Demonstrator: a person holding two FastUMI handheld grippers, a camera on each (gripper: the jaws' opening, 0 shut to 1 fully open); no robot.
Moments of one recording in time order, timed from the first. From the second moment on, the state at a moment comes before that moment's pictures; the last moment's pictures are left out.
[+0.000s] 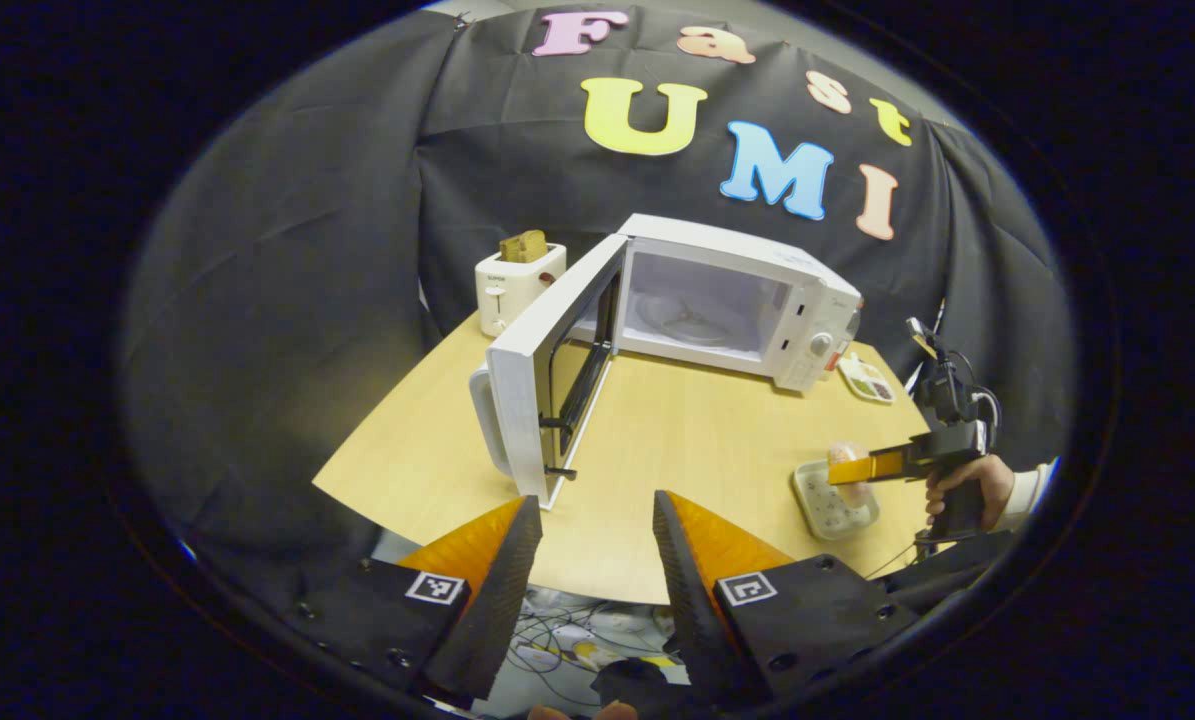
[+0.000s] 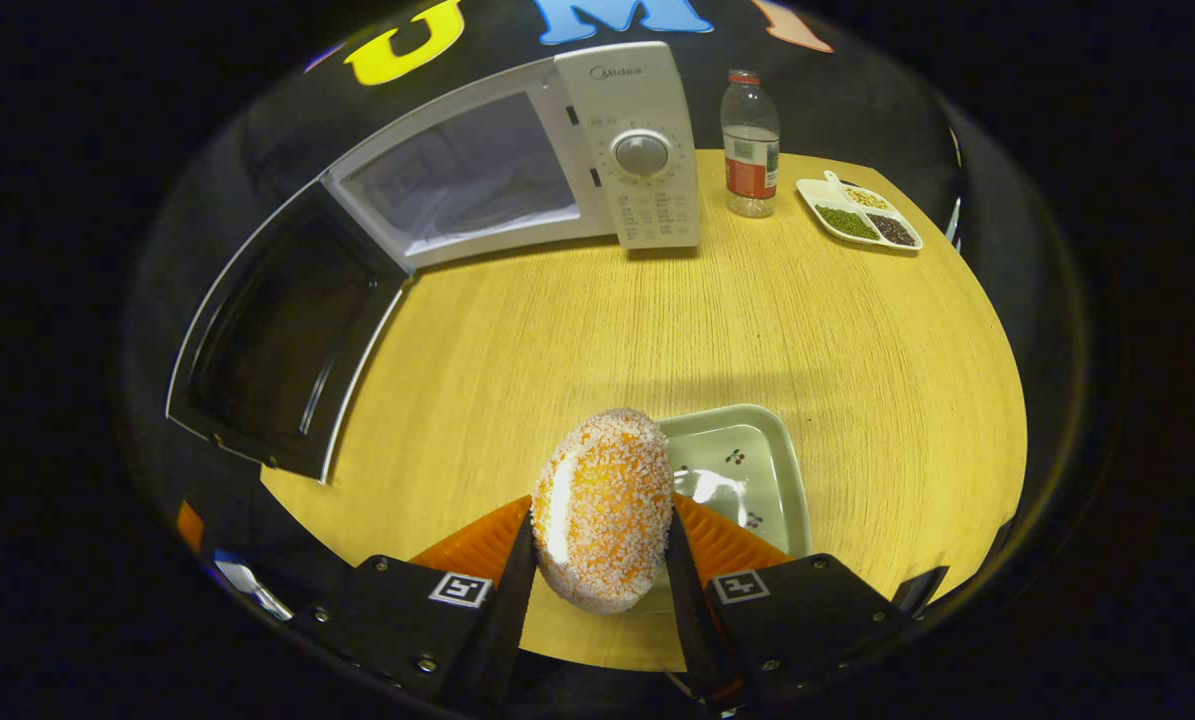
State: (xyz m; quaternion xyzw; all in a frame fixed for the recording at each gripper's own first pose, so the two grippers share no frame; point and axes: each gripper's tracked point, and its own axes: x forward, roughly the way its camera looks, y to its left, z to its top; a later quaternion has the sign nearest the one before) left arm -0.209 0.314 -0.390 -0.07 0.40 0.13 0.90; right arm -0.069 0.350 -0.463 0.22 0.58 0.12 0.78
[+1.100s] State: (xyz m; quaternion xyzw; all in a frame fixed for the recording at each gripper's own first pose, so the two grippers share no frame) left arm -0.255 0.363 -0.360 -0.13 0.42 0.27 0.85; right arm 0.183 0.528 -0.438 0.48 0.46 0.04 0.74
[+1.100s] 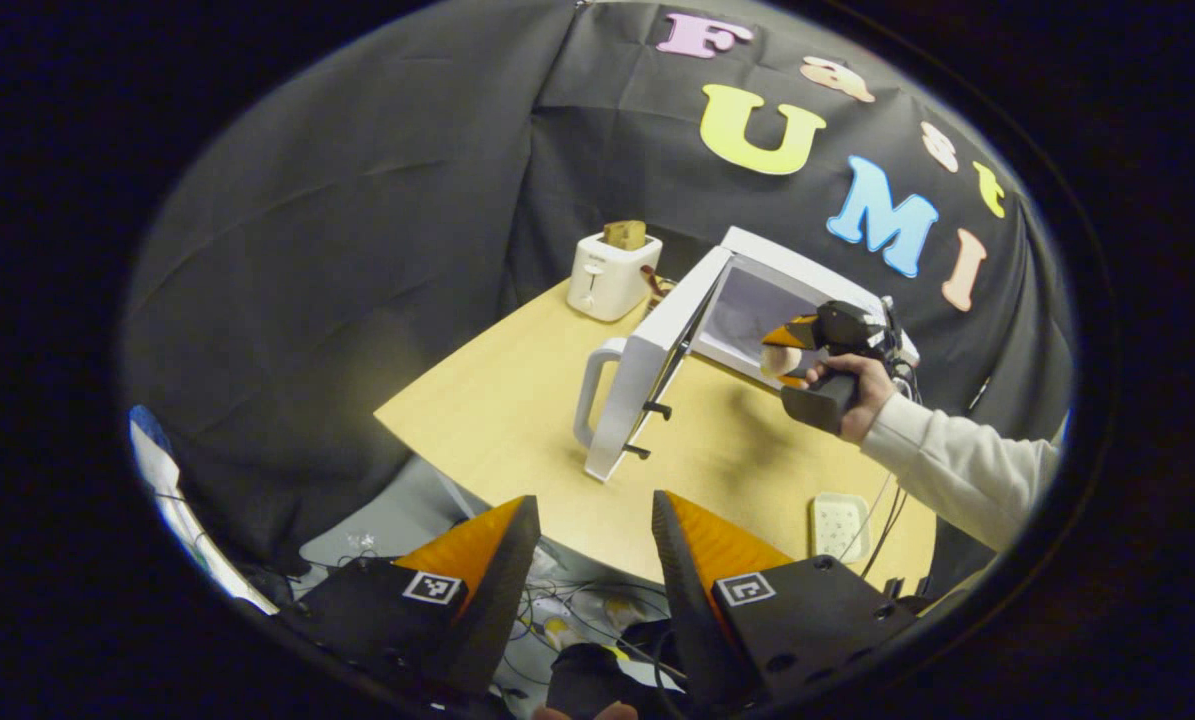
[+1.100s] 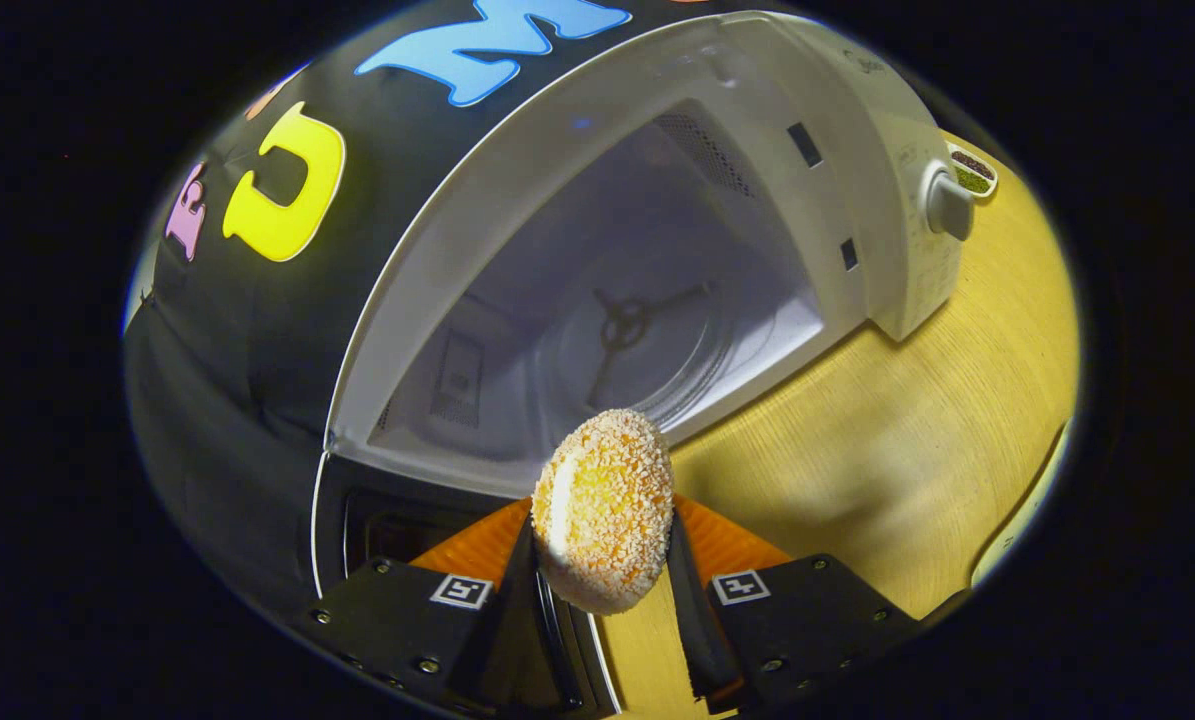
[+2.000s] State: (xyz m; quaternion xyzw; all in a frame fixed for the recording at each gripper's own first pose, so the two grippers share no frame) left arm -0.264 0.336 -0.363 -0.11 0.47 0.31 0.82; right arm 0.257 0.504 -0.471 0.49 0.36 0.00 0.79
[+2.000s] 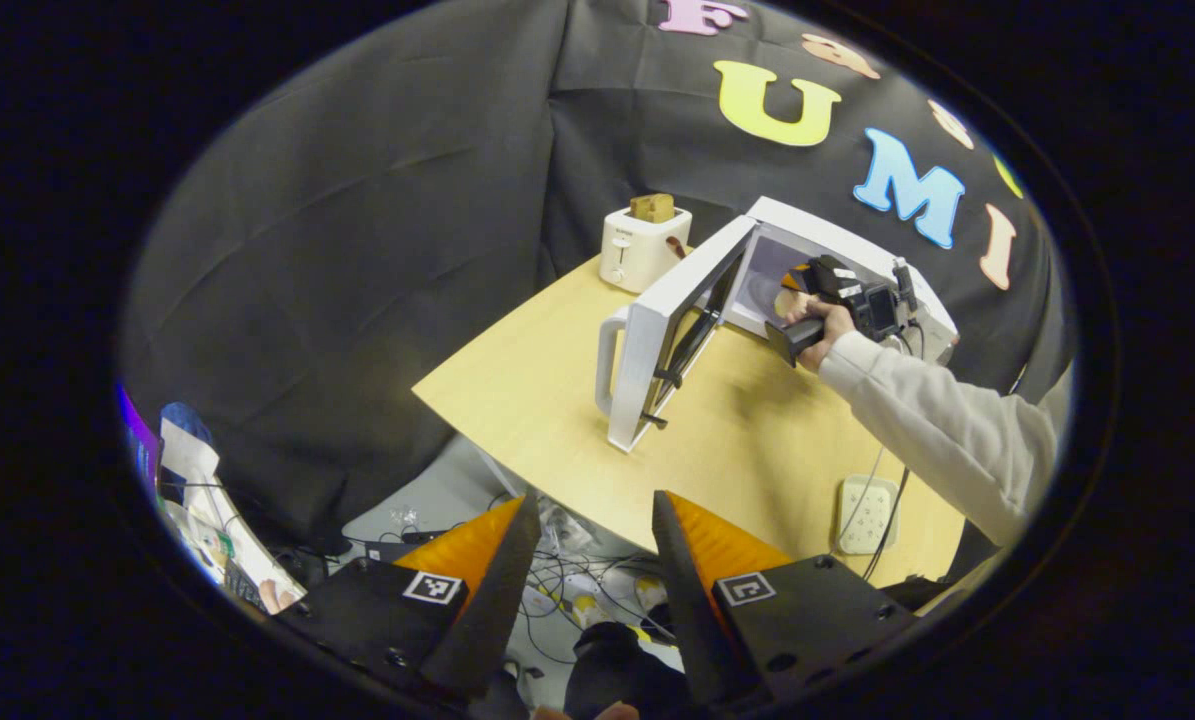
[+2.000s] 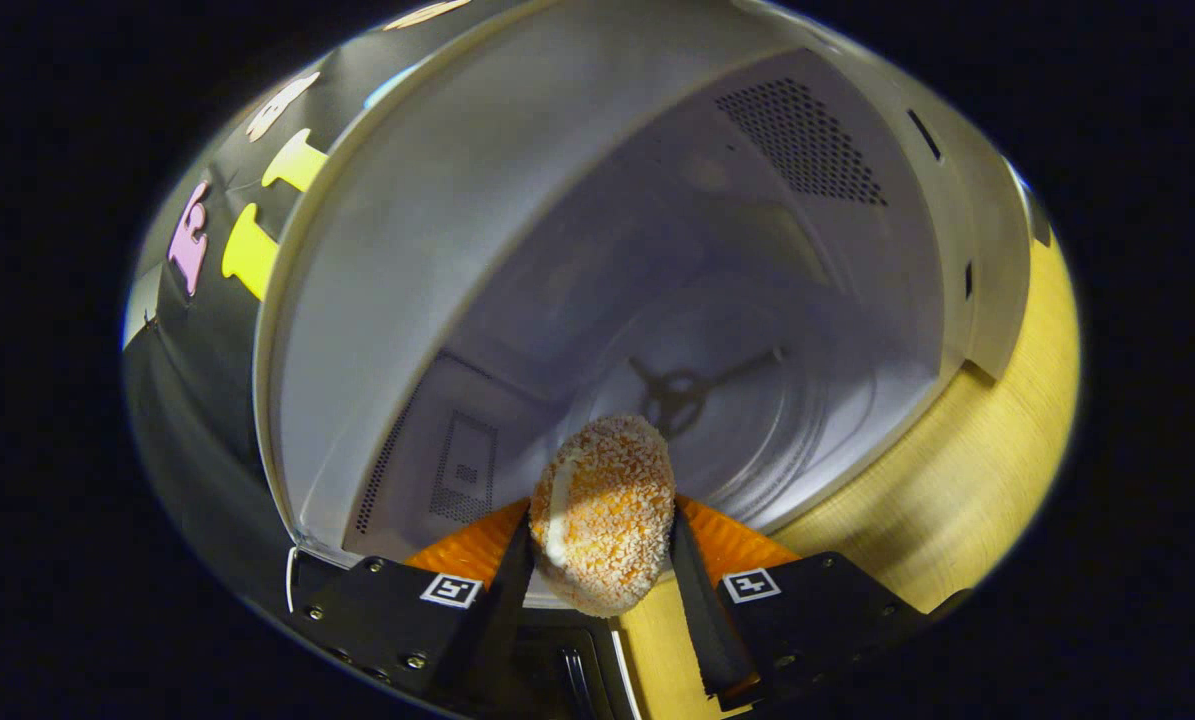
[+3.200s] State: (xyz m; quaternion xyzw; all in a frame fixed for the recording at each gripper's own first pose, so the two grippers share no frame) left arm -0.251 0.387 -0.348 -0.09 0.42 0.31 0.85; right arm 0.193 0.477 -0.458 0.41 0.37 0.07 0.83
